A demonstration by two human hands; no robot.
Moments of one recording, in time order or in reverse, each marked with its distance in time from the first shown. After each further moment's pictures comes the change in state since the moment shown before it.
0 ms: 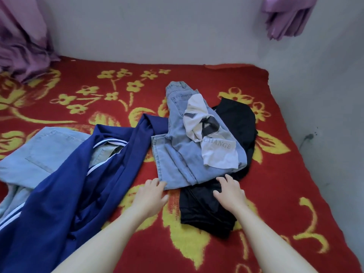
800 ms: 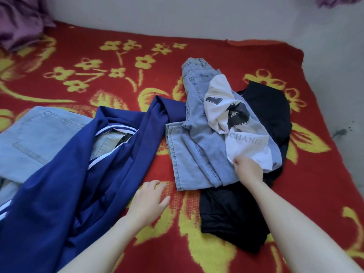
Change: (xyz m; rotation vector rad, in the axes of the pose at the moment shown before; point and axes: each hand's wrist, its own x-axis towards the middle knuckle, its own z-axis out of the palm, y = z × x) left_hand 0.033 -0.072 0.047 -0.155 -0.002 -0.023; right_hand 0.131 -0.020 0.033 -0.065 0.238 0.028
